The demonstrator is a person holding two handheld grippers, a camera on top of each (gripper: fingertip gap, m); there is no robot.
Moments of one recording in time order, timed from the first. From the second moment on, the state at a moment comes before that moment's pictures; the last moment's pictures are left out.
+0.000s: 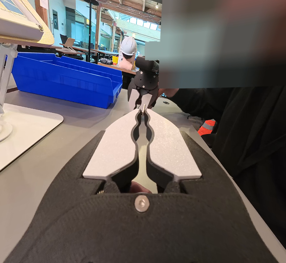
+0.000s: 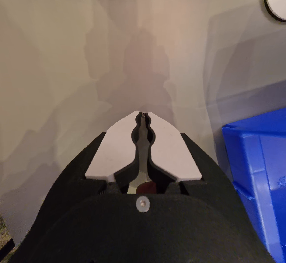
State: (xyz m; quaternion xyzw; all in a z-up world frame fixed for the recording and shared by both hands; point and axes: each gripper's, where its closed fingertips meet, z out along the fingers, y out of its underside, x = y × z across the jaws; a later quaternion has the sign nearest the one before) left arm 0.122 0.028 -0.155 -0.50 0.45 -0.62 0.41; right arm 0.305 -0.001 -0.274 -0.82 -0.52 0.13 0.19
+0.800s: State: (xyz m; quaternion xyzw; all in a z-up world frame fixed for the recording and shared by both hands) left arm 0.132 0.023 -0.142 -0.48 0.39 -0.68 0.39; right arm 0.215 0.004 -0.169 -0.67 -0.57 0.20 0.42
